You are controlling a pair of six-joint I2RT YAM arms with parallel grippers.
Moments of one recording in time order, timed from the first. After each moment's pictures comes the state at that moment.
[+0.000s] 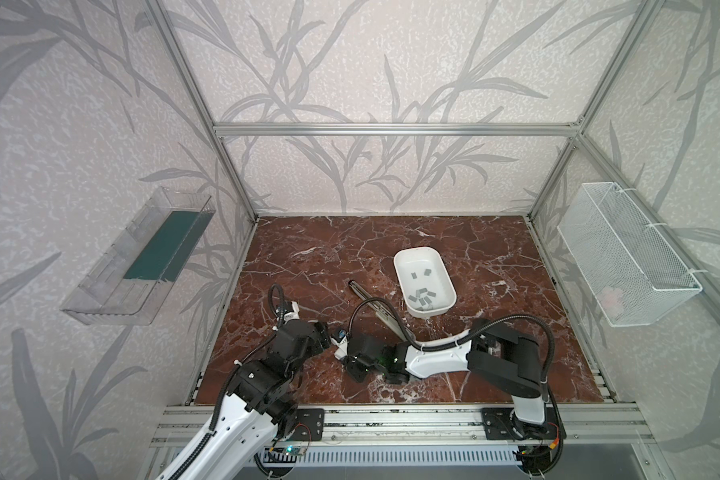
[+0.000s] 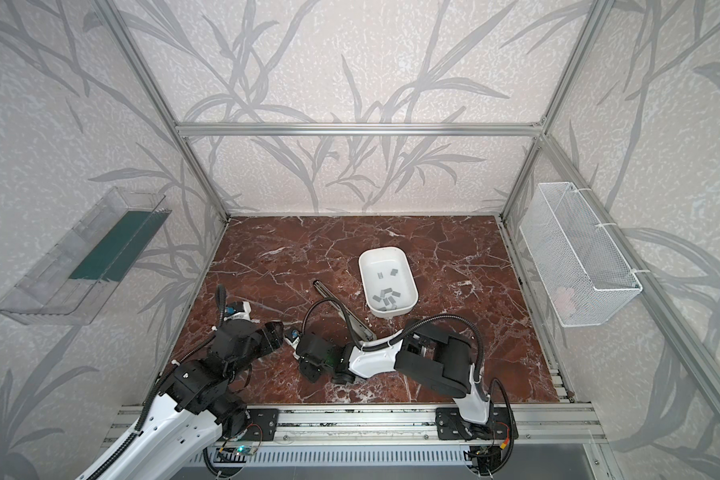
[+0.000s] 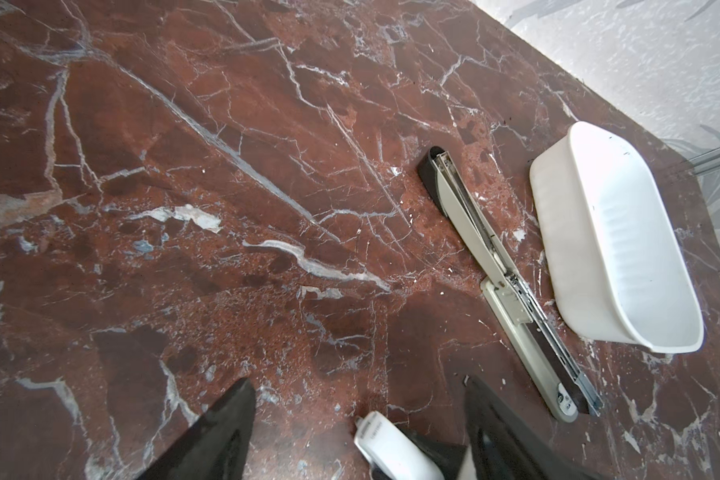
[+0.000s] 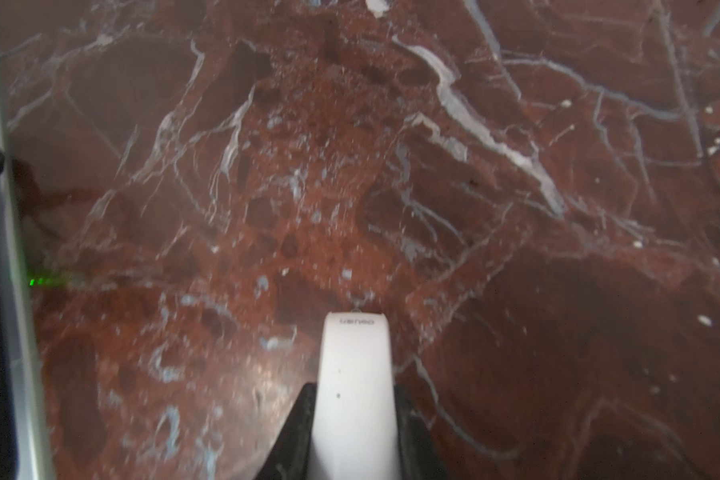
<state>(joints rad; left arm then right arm) -0.52 0.49 0.45 -0.70 -0.29 -0.79 1.26 2.02 1.10 0.16 0.11 0.26</state>
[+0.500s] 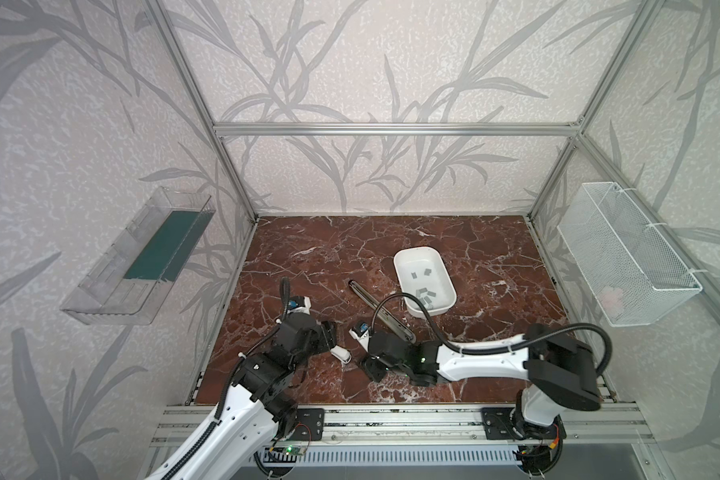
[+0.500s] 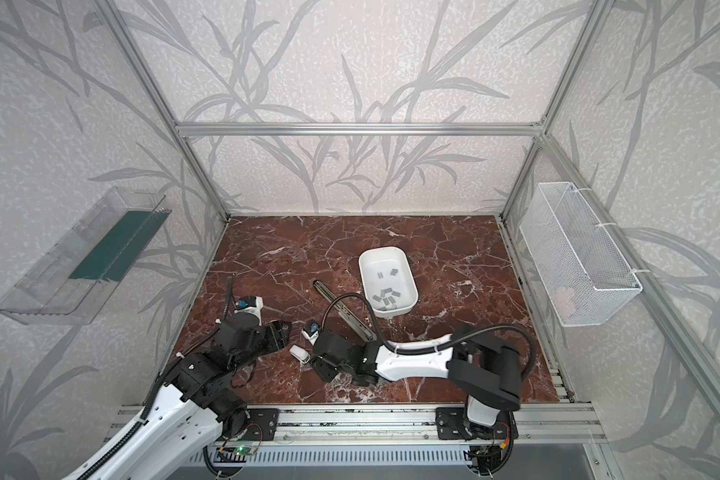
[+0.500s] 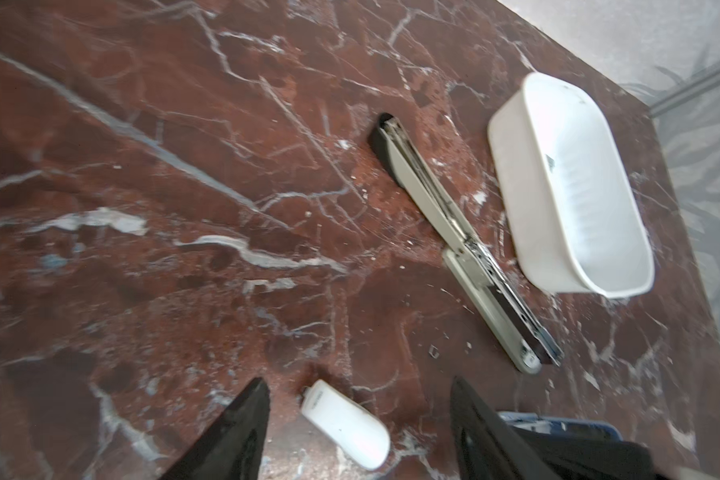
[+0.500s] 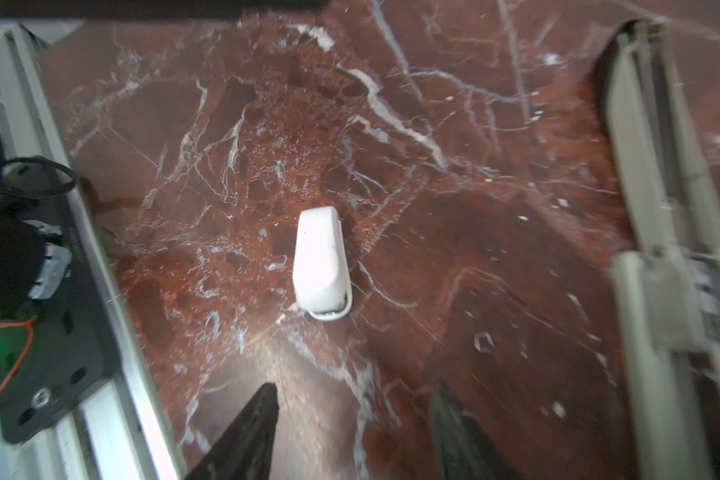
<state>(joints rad) -0.56 0.59 0.47 -0.60 -0.12 -0.69 1.26 1.59 0.85 0.00 0.18 0.37</state>
